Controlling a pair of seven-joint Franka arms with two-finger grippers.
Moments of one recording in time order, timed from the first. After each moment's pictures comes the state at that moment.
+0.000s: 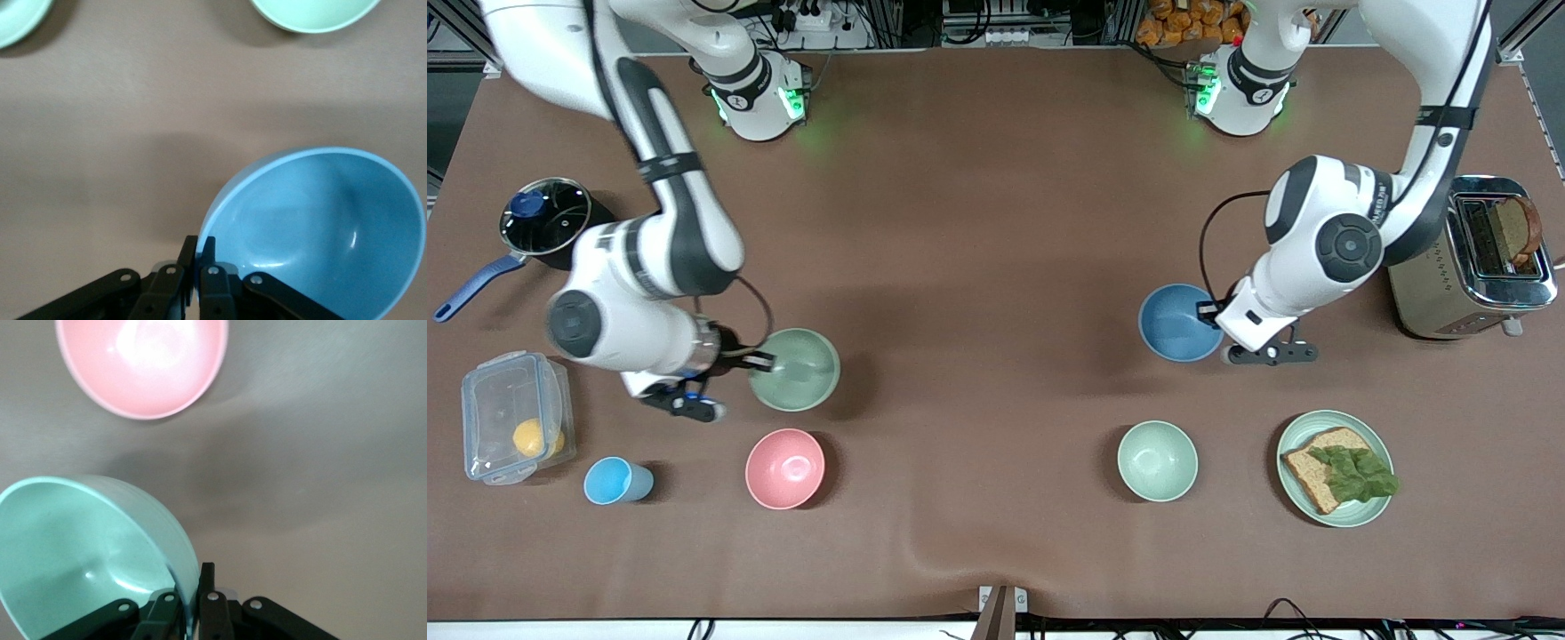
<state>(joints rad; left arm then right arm) -0.04 0.28 -0.28 -1.97 -0.01 2.14 -0.34 0.24 0.45 -0.03 -1.72 0.21 2.04 0.44</state>
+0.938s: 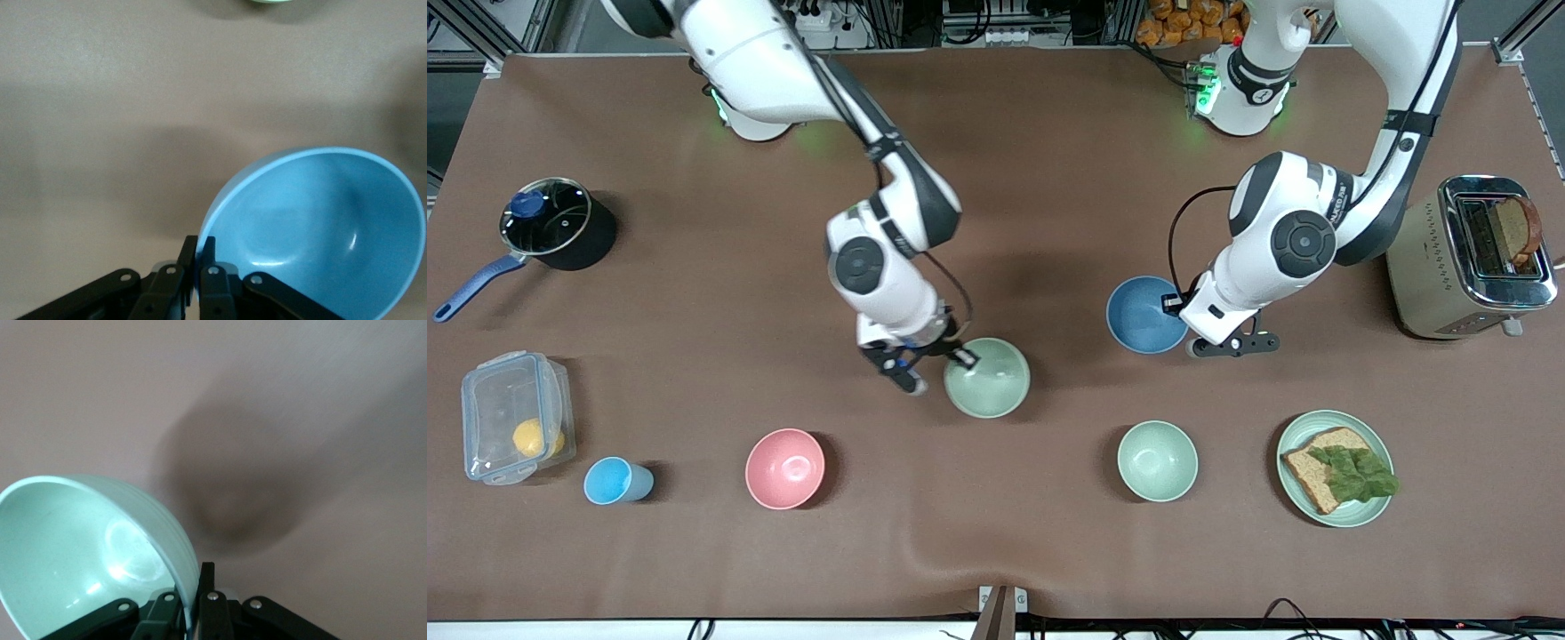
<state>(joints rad) -0.08 0.30 -0.30 -1.96 -0.02 2.14 -0.43 0.68 0.72 -0.03 -1.53 0.31 2.47 1.16</state>
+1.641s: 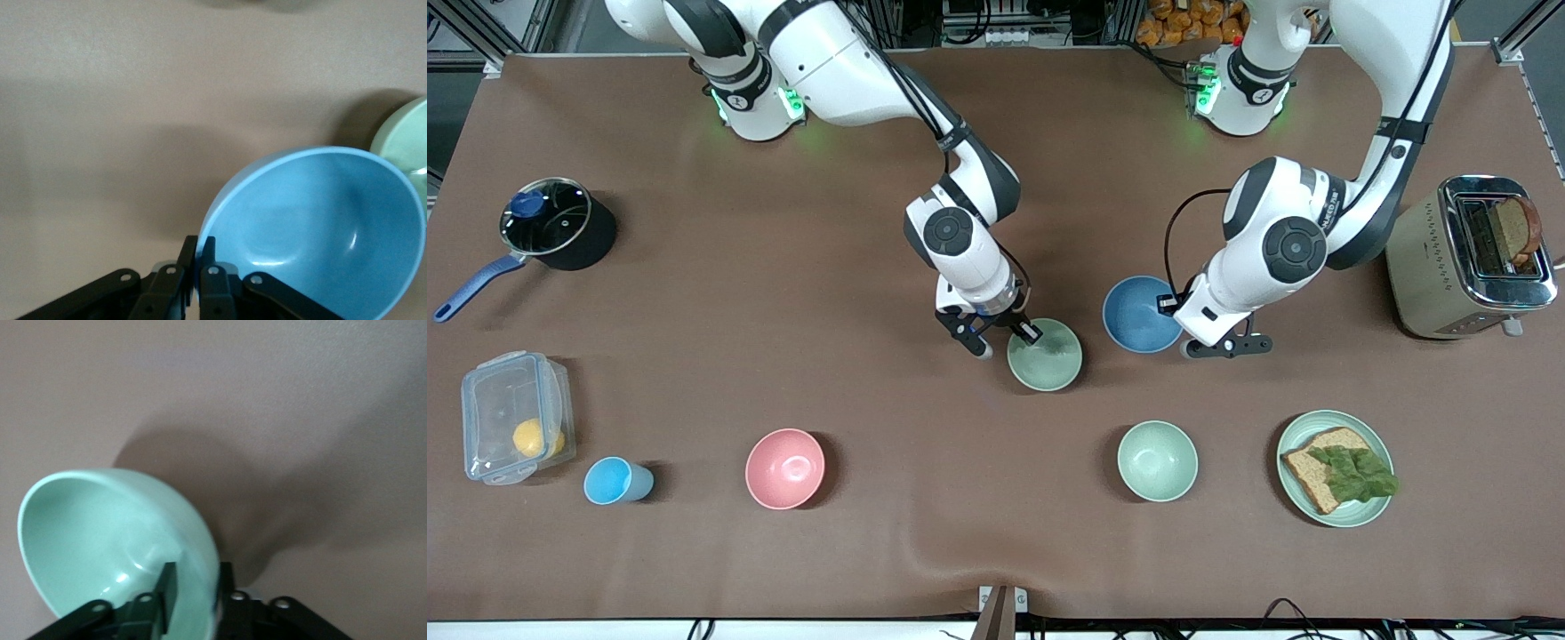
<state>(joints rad) -0.09 0.32 -0.30 -1.96 -0.02 2.15 -0.44 0.81 0.82 -0.03 -1.51 0.31 2.61 1.38</state>
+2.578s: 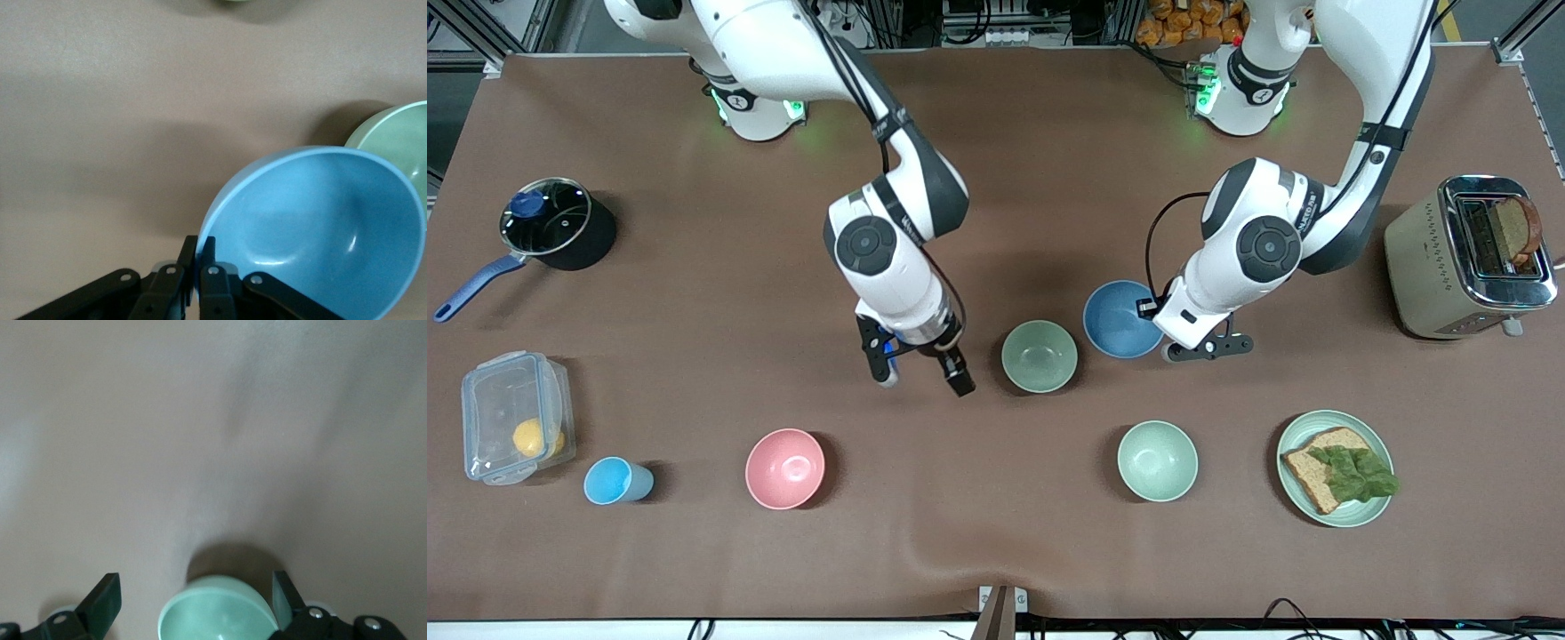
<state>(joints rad) -0.14 0.35 -0.30 -1.91 -0.02 2.15 -0.53 0.77 0.69 -0.21 -1.47 0.31 2.37 1.67</state>
